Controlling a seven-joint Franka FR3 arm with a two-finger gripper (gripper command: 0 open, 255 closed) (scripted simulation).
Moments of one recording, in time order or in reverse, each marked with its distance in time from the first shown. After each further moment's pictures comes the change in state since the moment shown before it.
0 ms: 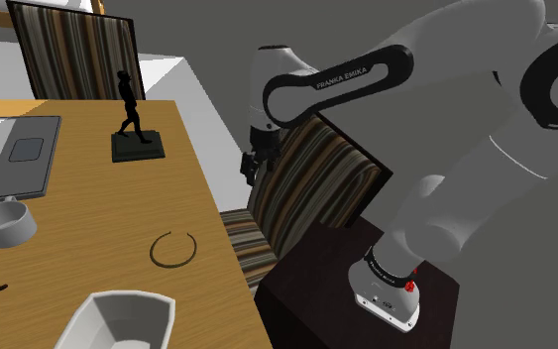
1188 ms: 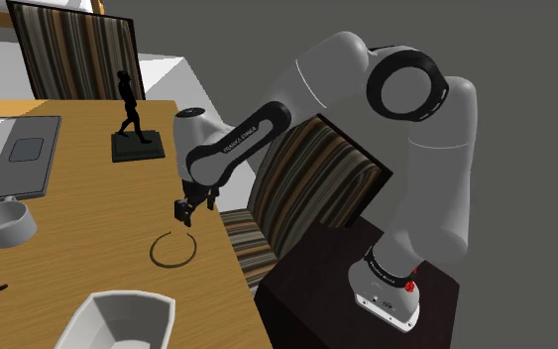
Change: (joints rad) arm 0.126 0.677 0.052 0.405 -0.124 0.271 0.202
